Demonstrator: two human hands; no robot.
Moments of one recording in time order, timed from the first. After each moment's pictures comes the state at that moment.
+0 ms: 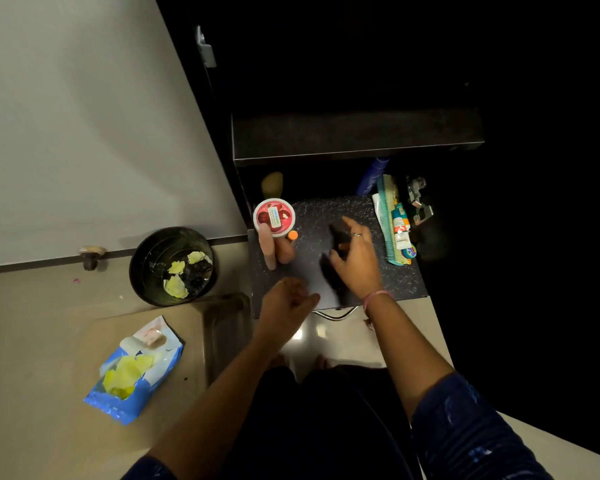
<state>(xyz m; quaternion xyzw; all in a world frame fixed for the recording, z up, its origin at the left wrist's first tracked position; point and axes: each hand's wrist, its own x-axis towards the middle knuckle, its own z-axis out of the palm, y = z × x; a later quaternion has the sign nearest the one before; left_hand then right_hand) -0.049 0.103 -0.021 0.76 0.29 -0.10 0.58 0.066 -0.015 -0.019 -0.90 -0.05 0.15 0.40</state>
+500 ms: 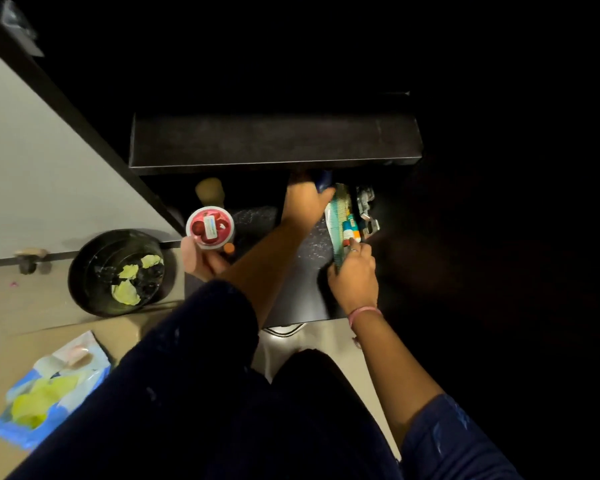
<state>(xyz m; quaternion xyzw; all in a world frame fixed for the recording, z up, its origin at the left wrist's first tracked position) 0.181 0.029 0.005 0.86 0.22 -0.01 0.46 0.104 -0.098 -0.035 -0.97 0.01 0.14 0.18</state>
